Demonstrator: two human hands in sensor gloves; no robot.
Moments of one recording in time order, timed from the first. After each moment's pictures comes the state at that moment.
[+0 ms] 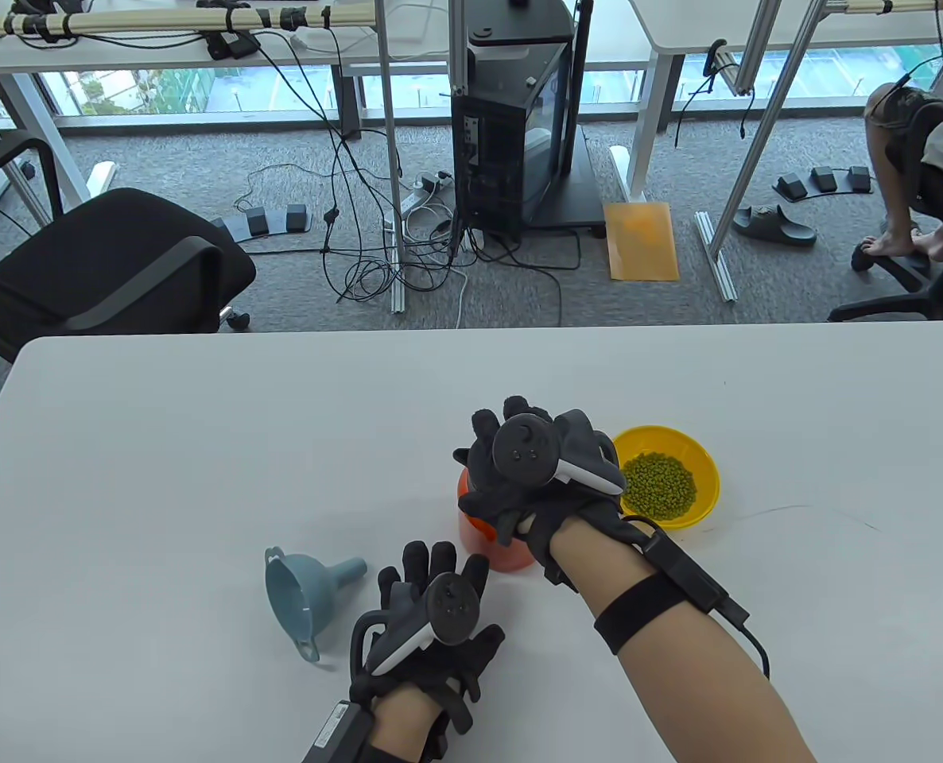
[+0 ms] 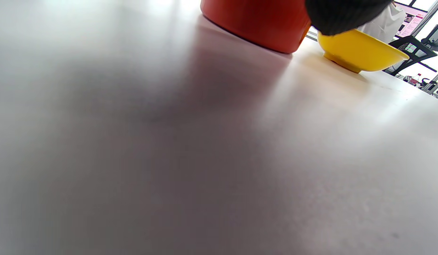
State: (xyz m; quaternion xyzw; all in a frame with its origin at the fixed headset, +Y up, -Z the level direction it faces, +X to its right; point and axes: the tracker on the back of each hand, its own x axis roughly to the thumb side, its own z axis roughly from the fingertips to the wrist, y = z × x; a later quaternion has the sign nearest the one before) left_hand -0.083 -0.784 -0.266 -0.21 -0.11 0.14 0.96; right_hand 0.059 -0.649 -0.387 0.24 0.06 0.96 0.15
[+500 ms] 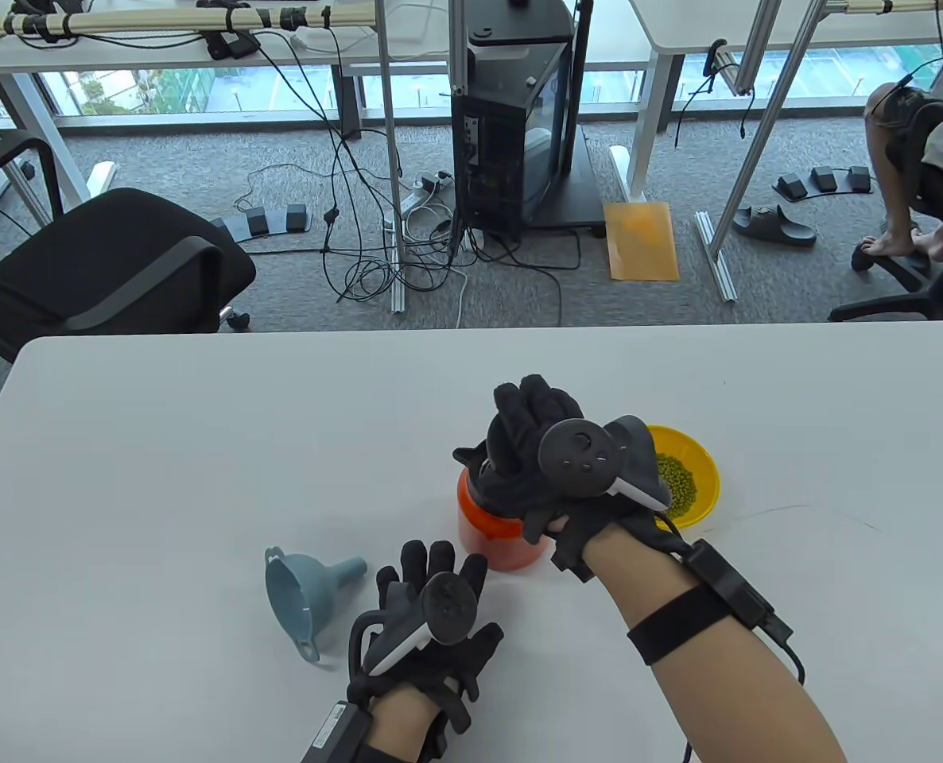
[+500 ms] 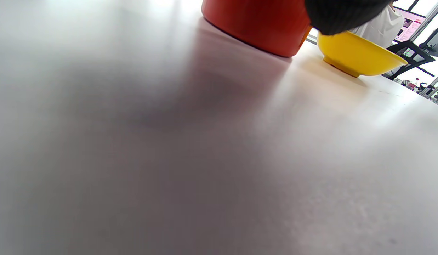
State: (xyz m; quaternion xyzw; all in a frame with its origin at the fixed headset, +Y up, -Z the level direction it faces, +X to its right) left_hand -0.085 -0.784 -0.266 -0.21 -0.11 0.15 0.96; right_hand 0.101 -0.600 -0.357 0.26 -0.09 0.93 0.24
